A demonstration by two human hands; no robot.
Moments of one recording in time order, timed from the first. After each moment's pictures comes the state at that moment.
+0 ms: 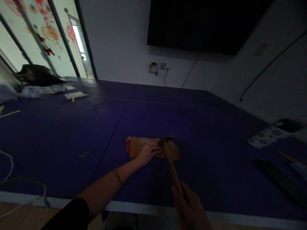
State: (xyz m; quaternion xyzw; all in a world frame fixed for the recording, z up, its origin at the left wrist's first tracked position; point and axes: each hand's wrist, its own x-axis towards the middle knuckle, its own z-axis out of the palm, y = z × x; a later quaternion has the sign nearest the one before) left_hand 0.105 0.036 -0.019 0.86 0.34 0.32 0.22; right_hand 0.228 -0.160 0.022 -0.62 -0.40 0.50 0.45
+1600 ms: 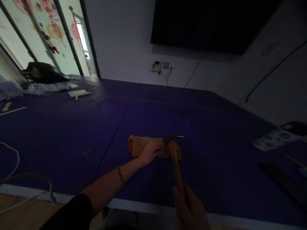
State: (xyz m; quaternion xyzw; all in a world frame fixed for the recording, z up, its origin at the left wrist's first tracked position) left_hand 0.106 0.037 -0.019 0.88 0.34 0.27 0.19; right_hand 0.205 -0.161 0.035 -0.71 -0.45 0.32 0.45
